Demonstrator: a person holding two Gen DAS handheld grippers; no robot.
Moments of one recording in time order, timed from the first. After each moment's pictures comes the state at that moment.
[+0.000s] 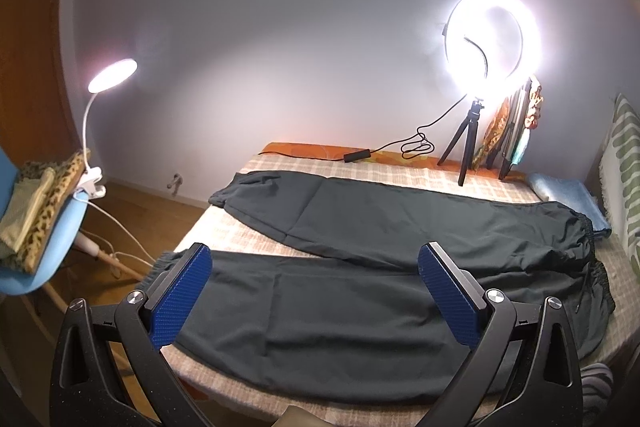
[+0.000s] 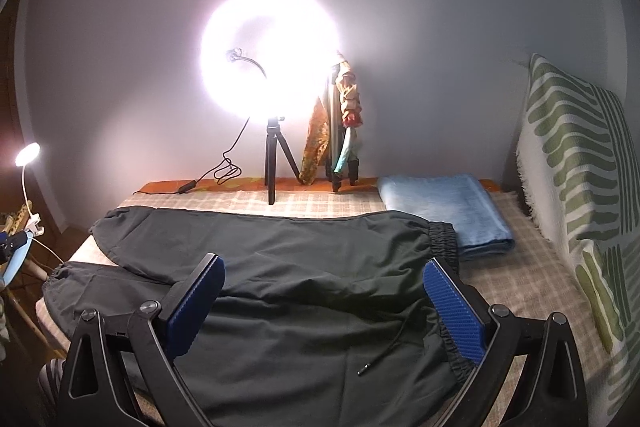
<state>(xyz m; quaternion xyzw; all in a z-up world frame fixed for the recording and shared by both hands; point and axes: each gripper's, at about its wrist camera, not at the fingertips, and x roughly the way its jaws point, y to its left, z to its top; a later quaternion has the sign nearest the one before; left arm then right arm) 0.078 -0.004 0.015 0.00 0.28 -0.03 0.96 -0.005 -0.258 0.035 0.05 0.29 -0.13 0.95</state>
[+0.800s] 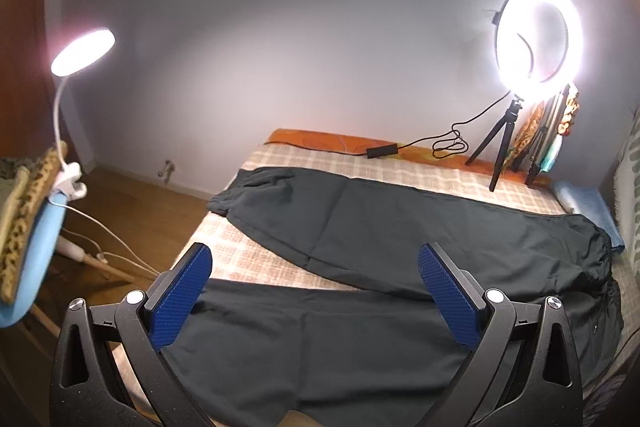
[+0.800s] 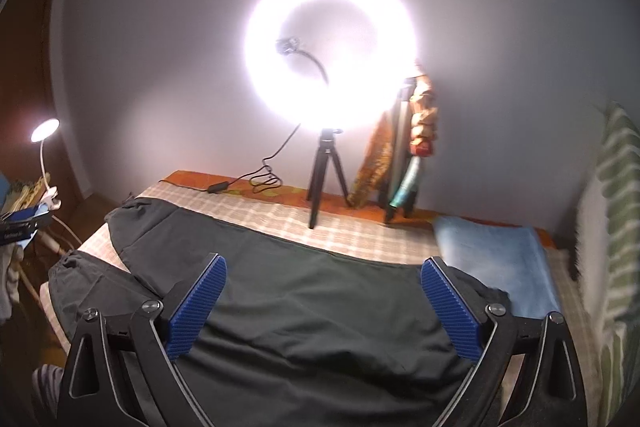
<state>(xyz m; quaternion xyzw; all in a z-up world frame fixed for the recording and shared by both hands) 0.187 0.044 -0.008 -0.01 0.33 -0.05 0.94 0.120 -0.247 0.034 -0.01 0.31 -0.02 0.95</state>
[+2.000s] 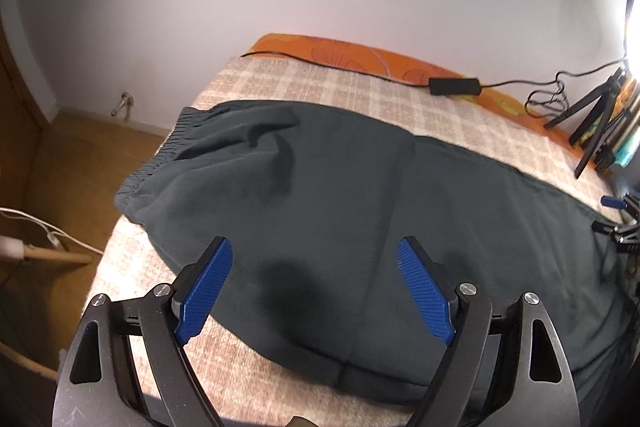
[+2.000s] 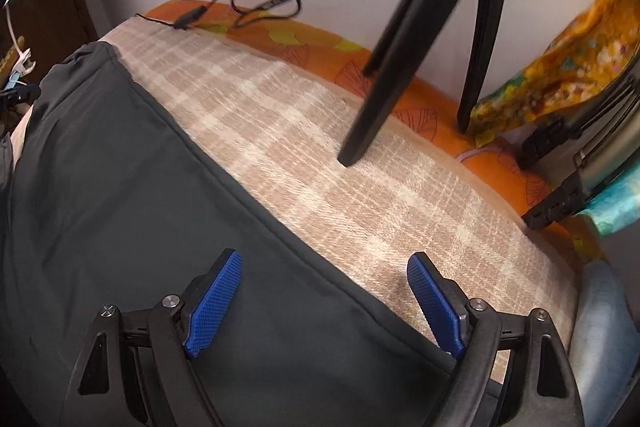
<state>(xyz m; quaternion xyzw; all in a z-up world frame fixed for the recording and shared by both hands) 0.381 0.051 -0.141 -0.02 0.47 -0.05 0.88 0.391 -0.272 -0.191 -0.10 0.55 0.11 0.82</state>
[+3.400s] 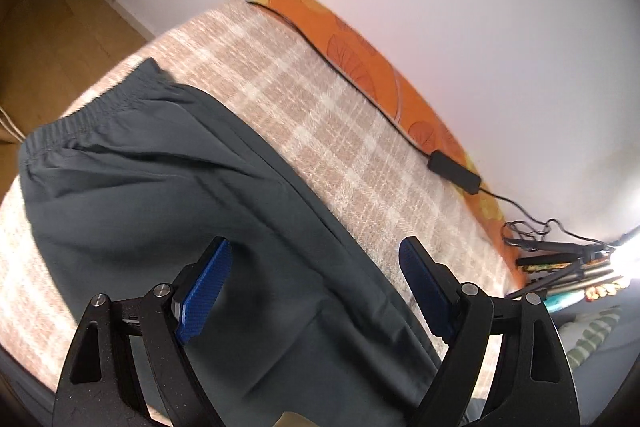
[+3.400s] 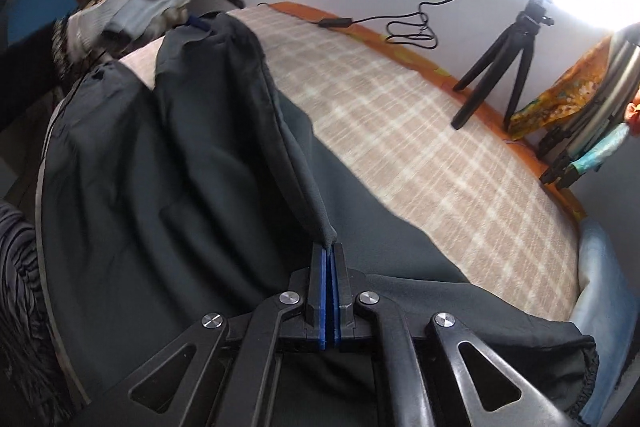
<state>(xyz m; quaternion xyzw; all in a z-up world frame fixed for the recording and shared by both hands) 0.465 0.053 -0.163 -0.28 0.54 -0.03 0.79 0.207 -0.204 -0.122 -0.15 0.50 0.20 0.83</state>
